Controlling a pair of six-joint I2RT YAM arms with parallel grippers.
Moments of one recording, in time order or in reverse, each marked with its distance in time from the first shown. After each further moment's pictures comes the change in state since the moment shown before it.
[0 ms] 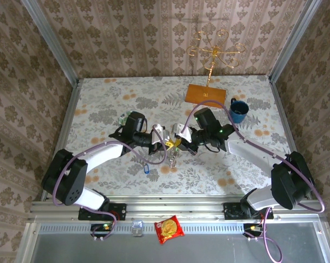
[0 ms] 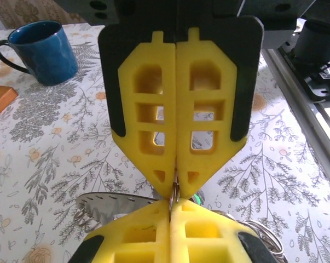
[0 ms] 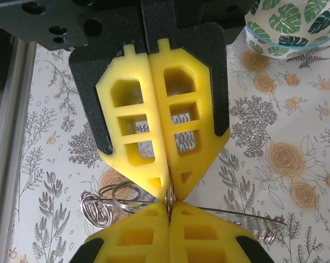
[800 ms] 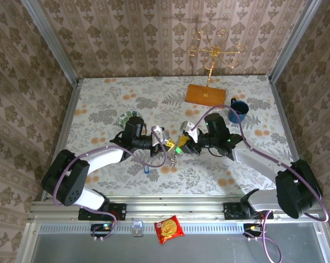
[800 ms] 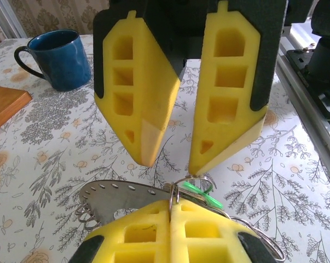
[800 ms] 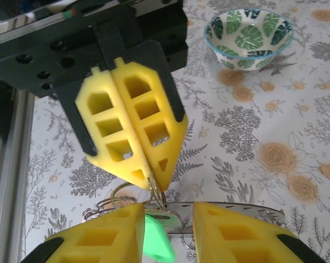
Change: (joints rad) left arm -0.020 -0.005 -0.101 0.244 -0.037 -0.152; right arm -0.071 -0.109 -0.214 0.304 -0.055 0.248
